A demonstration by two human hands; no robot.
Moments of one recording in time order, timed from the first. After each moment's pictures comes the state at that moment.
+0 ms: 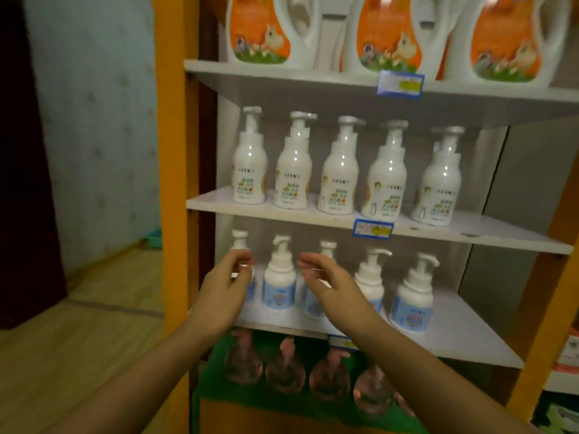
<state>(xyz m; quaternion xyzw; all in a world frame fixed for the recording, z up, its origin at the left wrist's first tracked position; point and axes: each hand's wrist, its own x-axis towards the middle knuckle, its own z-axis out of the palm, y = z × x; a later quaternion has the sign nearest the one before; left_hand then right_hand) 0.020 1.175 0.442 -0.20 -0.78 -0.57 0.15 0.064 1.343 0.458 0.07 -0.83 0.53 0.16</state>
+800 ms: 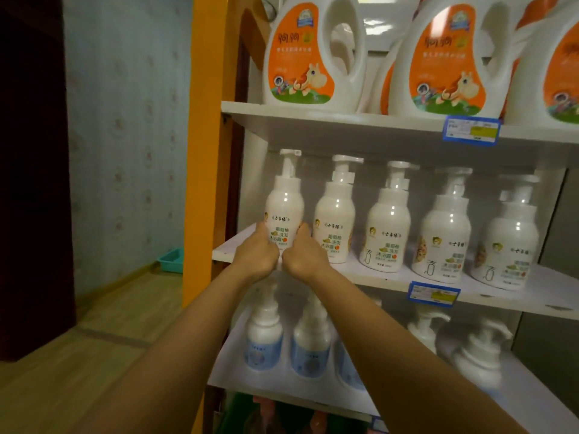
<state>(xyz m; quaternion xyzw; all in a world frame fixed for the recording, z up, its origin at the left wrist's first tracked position) -0.117 1.176 0.538 -0.16 -0.84 -0.50 0.12 -0.081 1.266 0.555 -0.01 -0.92 0.35 0.19</state>
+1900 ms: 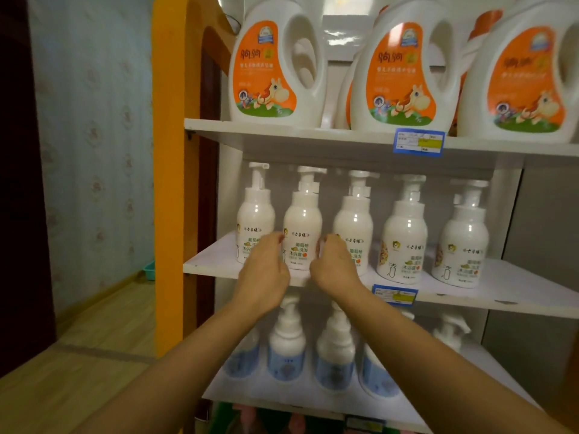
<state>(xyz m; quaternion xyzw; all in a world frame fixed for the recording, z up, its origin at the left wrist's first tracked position) -0.069 1.222 0.534 -0.27 -0.81 -0.45 0.26 -0.043 1.332 0.562 -0.08 -0.89 0.37 0.27</state>
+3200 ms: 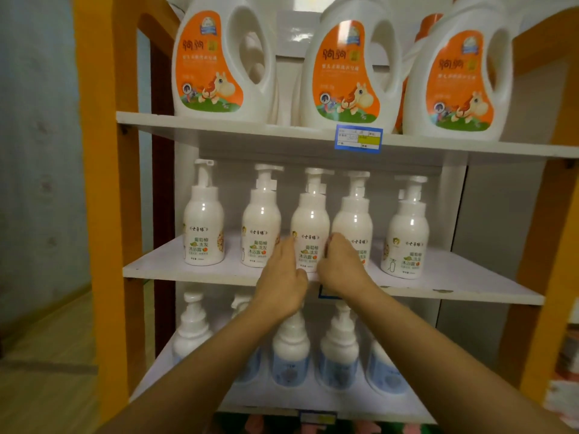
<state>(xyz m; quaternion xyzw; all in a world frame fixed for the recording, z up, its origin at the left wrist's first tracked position) -0.042 1.312 0.534 -0.33 -0.79 -0.48 0.17 -0.008 1.403 0.570 -0.13 -0.89 0.35 0.25</state>
